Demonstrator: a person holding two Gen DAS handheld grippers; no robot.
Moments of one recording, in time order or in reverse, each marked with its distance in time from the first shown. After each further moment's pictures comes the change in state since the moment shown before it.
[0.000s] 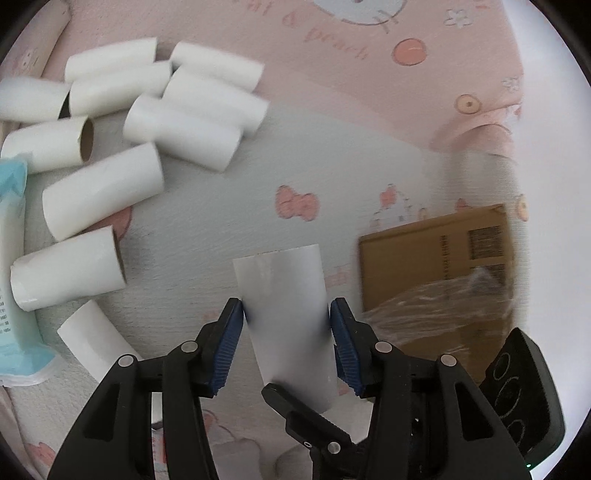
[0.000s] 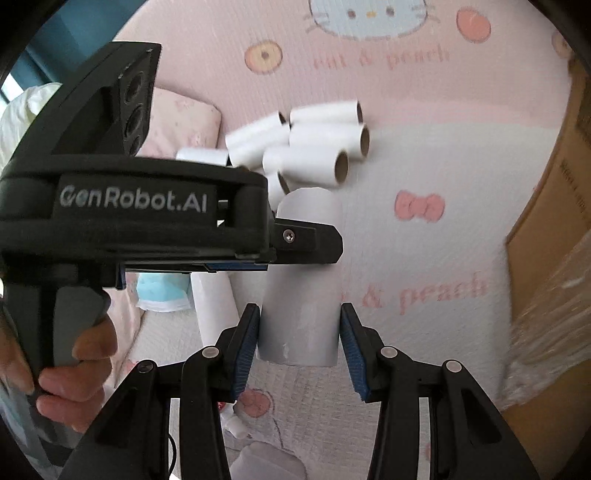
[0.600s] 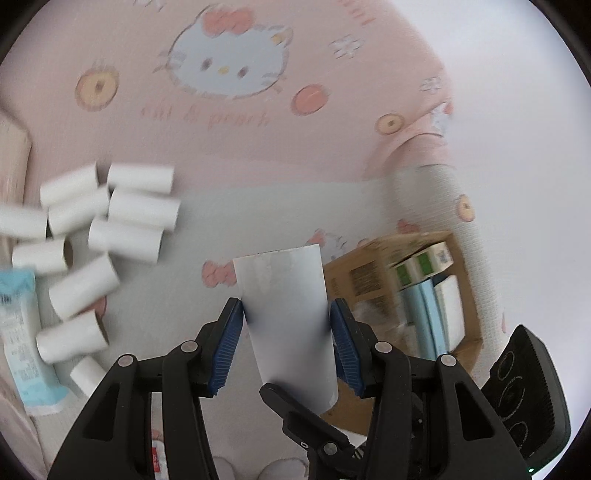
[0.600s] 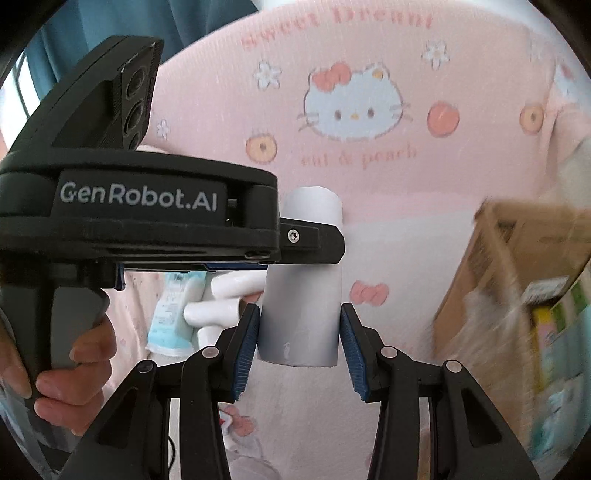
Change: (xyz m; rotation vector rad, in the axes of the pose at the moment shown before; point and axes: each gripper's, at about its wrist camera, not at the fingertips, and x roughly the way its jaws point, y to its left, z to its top) left arm -0.061 -0.113 0.008 0.200 -0.197 -0.009; right arm -0.096 -0.009 0.039 -0.061 -0.225 -0.079
